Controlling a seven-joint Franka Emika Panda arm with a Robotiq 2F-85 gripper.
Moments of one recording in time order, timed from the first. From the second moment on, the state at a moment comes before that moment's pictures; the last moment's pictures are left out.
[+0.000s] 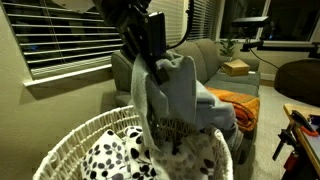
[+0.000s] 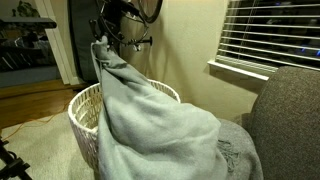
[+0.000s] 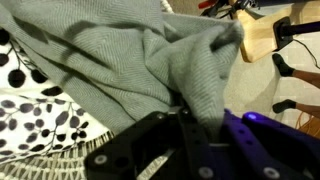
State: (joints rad) arm 0.17 0.45 0.24 -1.58 0.02 1.56 -0.79
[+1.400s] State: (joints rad) arm 0.07 0.43 0.13 -1.66 -0.01 1.68 -0.53
